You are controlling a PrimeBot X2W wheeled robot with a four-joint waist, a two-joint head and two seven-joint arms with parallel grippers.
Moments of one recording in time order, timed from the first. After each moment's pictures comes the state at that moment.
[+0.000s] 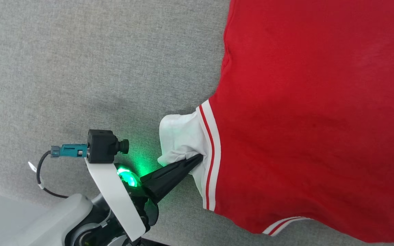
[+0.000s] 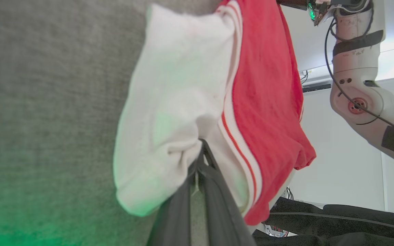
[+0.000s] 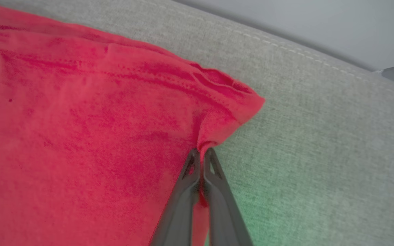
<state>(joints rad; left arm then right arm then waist) -0.50 0.69 -0.92 -0.15 -1.44 -0.14 0.02 -1.32 -0.72 0.20 0.52 0.53 0.13 1.19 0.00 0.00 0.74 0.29</state>
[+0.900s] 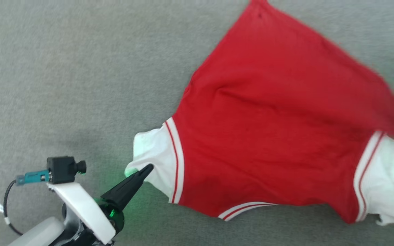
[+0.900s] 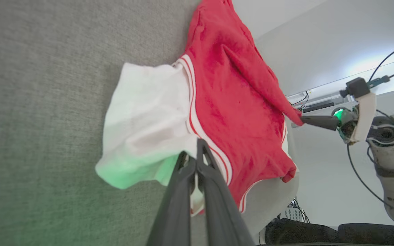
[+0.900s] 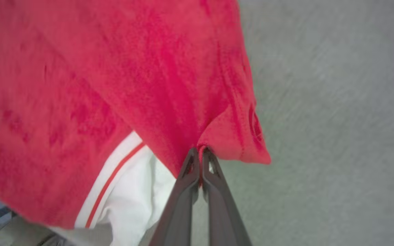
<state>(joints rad) -0.39 0.79 -0.92 -0.05 -1.55 -0.13 -0.12 -0.51 -0.97 0.27 -0.01 0.97 0.13 1.00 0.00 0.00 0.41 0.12</state>
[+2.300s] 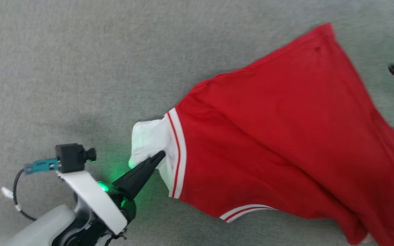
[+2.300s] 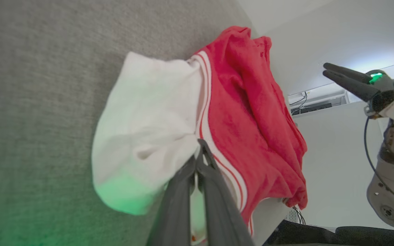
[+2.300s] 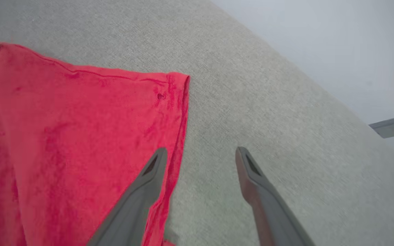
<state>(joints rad) -0.44 0.75 -0.92 -0.07 -1.51 -0.13 -0.14 -0.58 -0.84 0.12 -0.36 0.76 0.13 1.00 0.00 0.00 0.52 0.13</state>
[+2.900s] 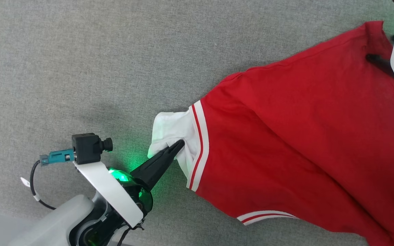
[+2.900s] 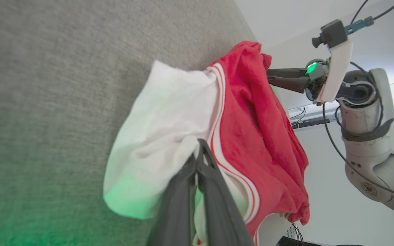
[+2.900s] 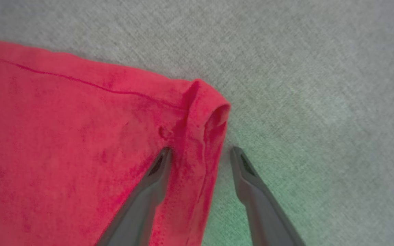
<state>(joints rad) -0.51 0.68 -0.95 -0.04 -1.51 -0.13 -0.16 -0.99 -0.82 0.62 0.07 0.77 0.13 1.05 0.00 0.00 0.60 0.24</state>
